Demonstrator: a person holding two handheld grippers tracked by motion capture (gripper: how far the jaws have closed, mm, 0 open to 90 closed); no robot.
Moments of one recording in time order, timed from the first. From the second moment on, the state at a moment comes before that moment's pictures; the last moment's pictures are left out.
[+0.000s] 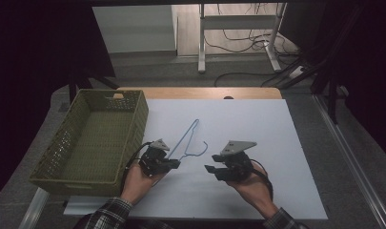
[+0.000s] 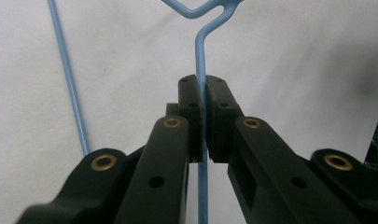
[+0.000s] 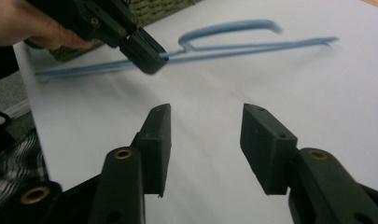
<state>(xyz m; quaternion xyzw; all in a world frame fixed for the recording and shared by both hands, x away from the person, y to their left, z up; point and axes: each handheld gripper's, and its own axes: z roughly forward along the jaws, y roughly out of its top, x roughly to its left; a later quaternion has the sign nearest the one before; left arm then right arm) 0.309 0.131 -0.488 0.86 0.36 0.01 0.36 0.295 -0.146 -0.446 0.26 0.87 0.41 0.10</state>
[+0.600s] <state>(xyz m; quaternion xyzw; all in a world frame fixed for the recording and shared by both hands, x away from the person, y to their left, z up) 0.304 0.125 -0.483 0.86 0.34 0.03 0.37 0.307 -0.097 -0.455 0.21 0.85 0.45 0.16</state>
